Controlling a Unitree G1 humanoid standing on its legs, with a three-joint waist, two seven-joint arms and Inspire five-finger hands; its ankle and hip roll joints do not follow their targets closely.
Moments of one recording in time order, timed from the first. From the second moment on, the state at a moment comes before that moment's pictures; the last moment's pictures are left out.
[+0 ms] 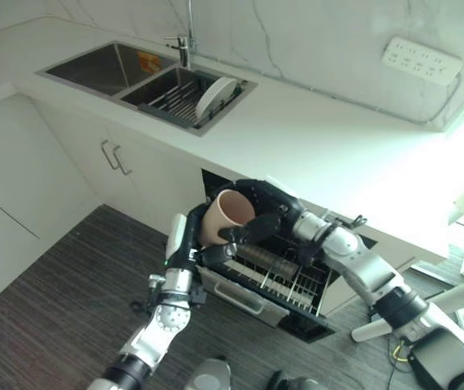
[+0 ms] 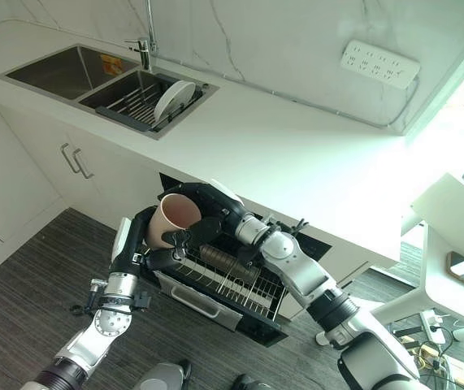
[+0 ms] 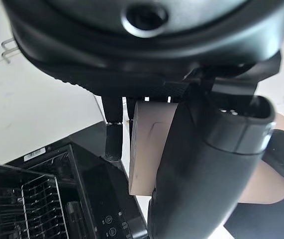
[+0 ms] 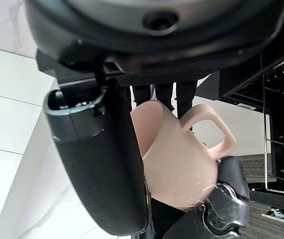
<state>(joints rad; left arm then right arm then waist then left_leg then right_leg) -0.14 0.43 -0.39 0.31 0.09 -0.40 0.47 -0.60 -0.48 0.56 0.13 0.39 0.03 0.18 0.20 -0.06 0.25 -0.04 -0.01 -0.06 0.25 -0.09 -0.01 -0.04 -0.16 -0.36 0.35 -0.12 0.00</state>
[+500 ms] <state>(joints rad) -0.14 0.41 -0.40 0.29 0.13 -0.39 0.47 -0.48 -0.48 0.52 0.11 0.37 -0.07 0.12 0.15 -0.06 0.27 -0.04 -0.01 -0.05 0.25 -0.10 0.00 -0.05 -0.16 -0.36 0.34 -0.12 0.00</state>
